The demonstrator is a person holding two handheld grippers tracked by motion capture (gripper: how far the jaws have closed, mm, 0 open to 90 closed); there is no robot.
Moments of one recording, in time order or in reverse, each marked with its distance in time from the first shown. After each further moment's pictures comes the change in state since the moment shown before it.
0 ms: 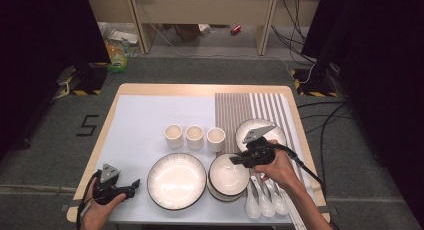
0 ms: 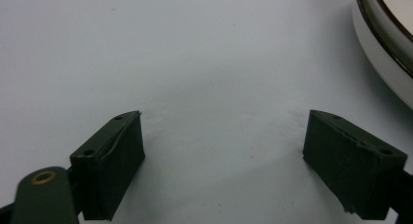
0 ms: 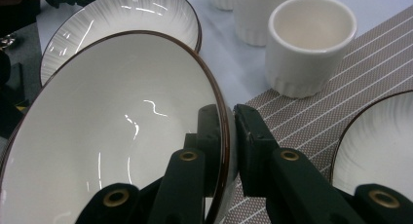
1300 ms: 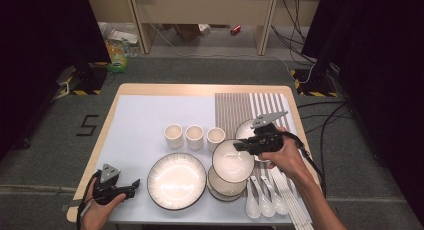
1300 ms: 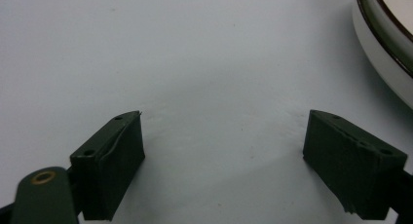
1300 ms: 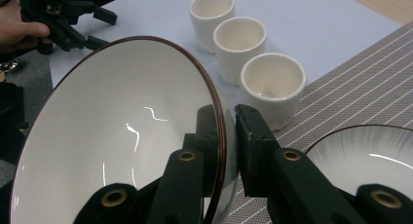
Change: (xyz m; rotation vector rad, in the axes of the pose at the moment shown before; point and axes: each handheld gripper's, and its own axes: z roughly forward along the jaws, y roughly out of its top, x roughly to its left) left arm 0.000 0.000 0.000 -0.001 0.000 -0.002; right arm -0.011 0.026 -0.035 -0.080 -0.016 0.008
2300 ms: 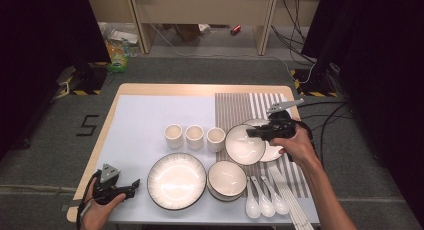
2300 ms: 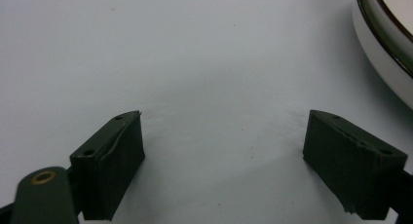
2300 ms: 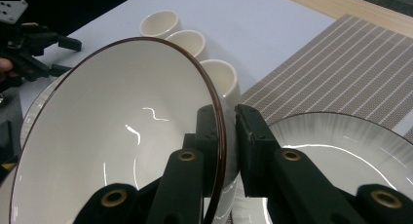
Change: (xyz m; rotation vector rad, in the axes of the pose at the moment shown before) left arm 0.000 0.000 0.000 0.005 -0.005 -0.001; right arm -0.049 -0.005 -0.019 -0.049 -0.053 0.125
